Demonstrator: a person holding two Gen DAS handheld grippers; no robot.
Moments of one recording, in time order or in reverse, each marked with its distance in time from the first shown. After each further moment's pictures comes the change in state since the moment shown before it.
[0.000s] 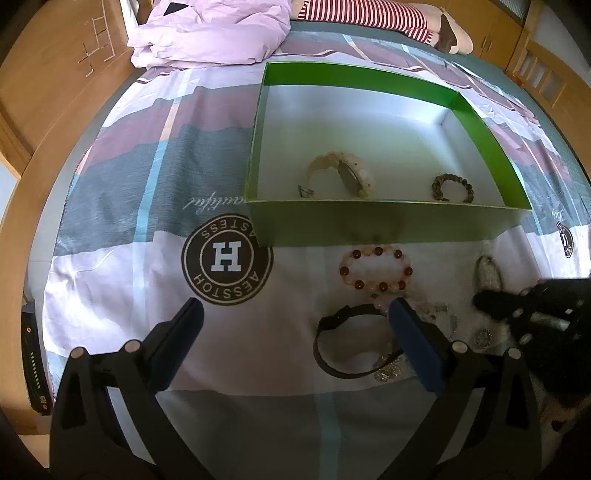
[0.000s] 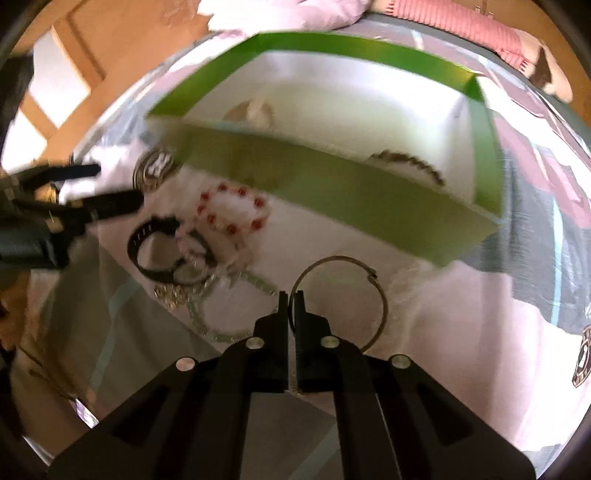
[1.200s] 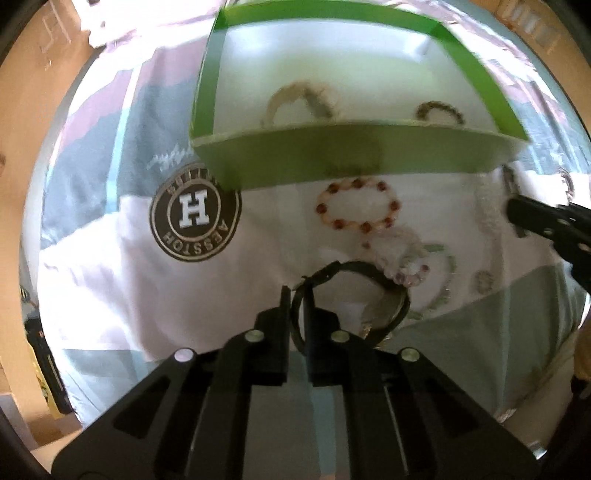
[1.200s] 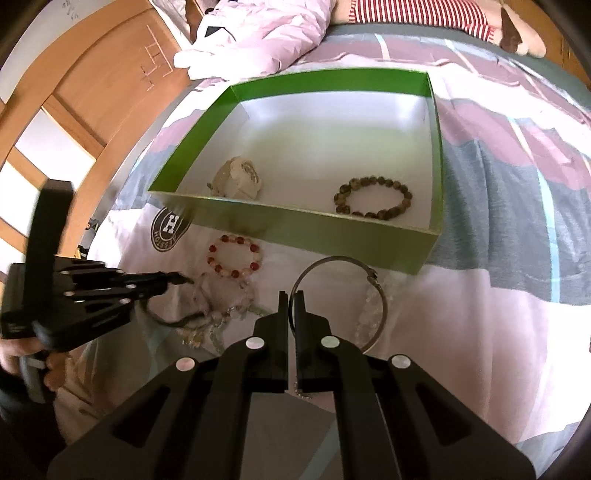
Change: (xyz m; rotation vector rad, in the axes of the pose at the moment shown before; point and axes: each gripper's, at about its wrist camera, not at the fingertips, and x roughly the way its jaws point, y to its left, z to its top) left arm -0.001 -0.022 -0.011 0.120 0.209 -0.022; right arm -0.031 -0.026 0.007 0.146 -0.083 0.100
